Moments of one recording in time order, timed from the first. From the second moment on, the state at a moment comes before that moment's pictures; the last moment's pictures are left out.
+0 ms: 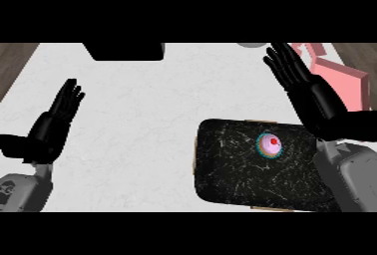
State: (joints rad) left arm -0.19 0.46 -0.14 -1.37 0.35 0.10 -0.19; right arm -0.43 -0.37 0.21 -1.63 -0.32 -0.01 0.04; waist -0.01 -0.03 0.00
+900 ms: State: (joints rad) left arm -0.11 0.60 -0.12 -1.26 0.11 0.31 -0.03; right arm -0.15 -0.60 0.15 -1.25 -0.17 0.35 -0.60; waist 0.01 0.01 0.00
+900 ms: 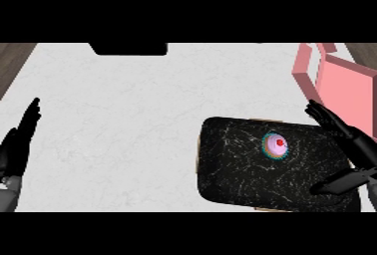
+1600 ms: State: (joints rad) left arm -0.13 0.57 -0.13 -1.27 0.05 0.33 0.02; right arm -0.39 -0.79 0.27 -1.09 0.26 0.37 -0.67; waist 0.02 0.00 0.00
